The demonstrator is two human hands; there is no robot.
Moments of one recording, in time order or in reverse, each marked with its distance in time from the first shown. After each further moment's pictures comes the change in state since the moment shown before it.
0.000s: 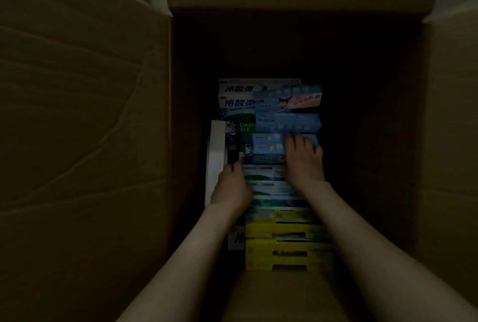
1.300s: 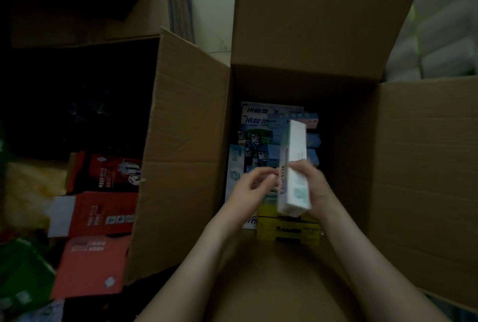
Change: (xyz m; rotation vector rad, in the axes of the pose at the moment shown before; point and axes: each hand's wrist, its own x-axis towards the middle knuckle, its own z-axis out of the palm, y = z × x) left_hand -0.155 0.036 -0.081 -0.799 -0.085 0.225; right_hand -0.112 -0.044 -0.109 1.967 -0.359 0.319
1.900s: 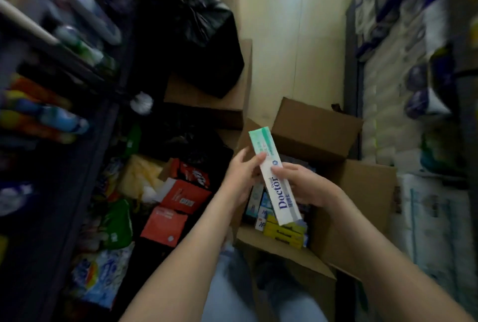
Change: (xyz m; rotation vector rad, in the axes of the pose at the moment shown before) left_hand -0.221 0.214 -0.034 -0.657 0.354 0.109; right_hand -0.274 -0.136 0.190 -0.834 -0.434 0.092
